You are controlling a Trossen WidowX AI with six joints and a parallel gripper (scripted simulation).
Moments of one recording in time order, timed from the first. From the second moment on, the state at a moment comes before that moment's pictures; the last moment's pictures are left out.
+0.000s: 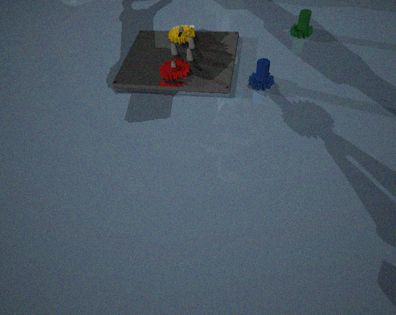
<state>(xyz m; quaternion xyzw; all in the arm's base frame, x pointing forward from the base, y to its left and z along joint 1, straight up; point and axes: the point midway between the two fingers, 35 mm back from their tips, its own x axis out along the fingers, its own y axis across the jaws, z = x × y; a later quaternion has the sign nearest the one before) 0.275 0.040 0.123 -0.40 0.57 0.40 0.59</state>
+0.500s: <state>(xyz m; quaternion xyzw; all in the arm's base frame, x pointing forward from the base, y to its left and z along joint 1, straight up) 0.291 0.010 0.109 -0.40 0.57 0.40 0.59</state>
